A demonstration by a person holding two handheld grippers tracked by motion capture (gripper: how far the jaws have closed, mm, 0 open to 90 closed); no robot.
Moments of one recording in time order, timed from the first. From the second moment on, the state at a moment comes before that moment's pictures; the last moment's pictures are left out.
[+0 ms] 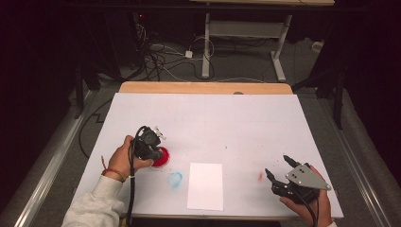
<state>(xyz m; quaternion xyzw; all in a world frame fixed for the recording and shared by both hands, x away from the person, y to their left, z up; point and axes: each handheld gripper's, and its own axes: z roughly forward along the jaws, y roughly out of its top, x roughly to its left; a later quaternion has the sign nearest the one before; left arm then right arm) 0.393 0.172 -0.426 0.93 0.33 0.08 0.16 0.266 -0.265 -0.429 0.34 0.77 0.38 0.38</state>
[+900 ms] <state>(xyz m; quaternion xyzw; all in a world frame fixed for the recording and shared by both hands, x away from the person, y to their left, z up) 0.393 0.170 -0.435 0.92 0.34 0.08 0.15 0.266 -0.263 -0.429 0.34 0.78 0.38 0.38</state>
